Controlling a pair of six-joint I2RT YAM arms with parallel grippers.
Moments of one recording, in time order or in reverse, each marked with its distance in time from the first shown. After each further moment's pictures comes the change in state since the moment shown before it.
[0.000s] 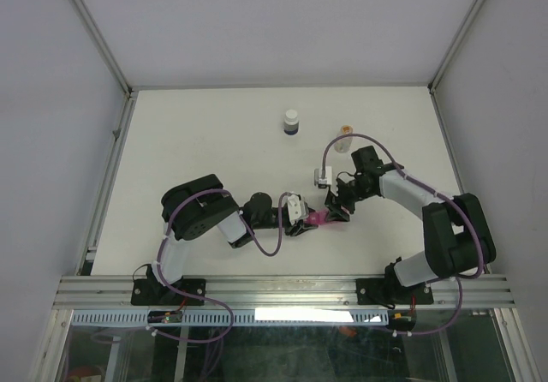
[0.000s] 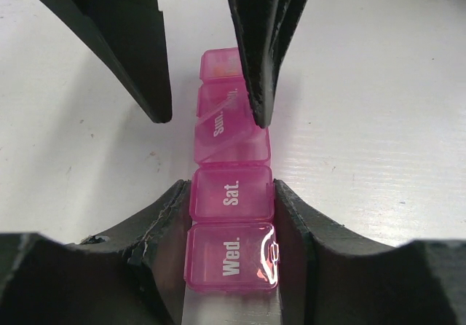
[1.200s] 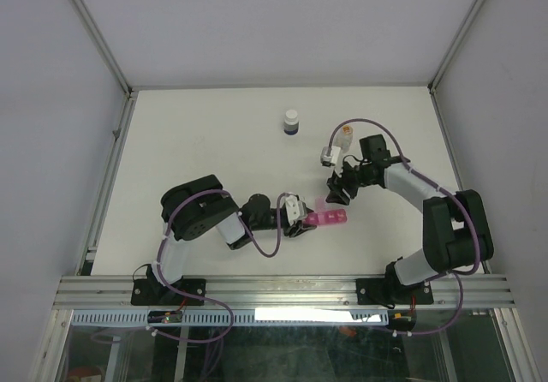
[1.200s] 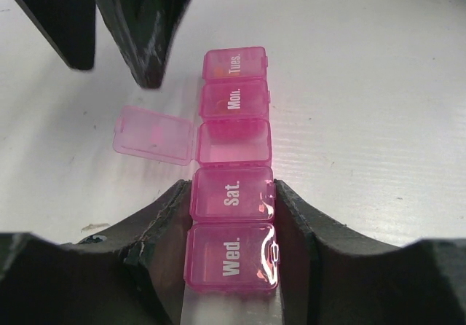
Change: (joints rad) left arm -0.001 -0.002 -0.013 0.018 -0.015 -0.011; right arm -0.060 0.024 0.040 0.163 0.064 0.225
